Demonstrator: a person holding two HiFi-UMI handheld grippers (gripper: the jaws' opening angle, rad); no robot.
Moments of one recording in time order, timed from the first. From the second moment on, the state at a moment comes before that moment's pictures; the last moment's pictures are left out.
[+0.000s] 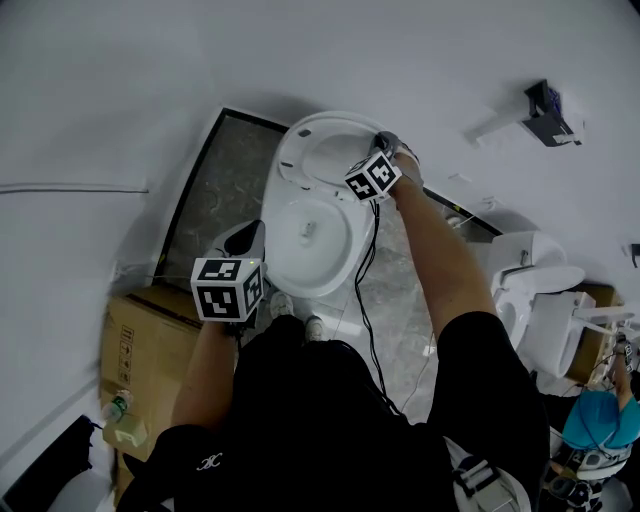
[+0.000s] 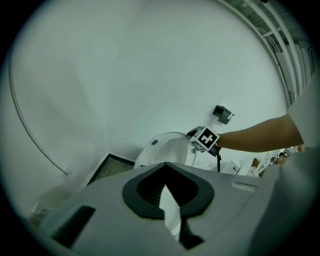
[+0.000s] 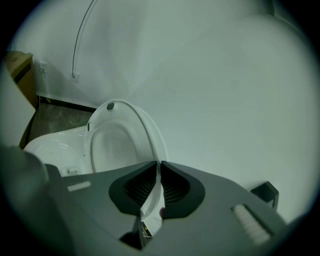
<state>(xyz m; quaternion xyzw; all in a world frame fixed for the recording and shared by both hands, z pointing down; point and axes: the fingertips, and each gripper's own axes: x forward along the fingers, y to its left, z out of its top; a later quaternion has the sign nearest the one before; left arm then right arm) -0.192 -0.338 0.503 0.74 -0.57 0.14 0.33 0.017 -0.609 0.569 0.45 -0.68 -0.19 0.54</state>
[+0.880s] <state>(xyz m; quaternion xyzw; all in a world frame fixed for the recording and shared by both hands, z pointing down) -0.126 -0.290 0.486 0.76 -0.55 0.14 0.31 0.005 -0.456 0.571 0.38 -0.75 -0.20 0.51</state>
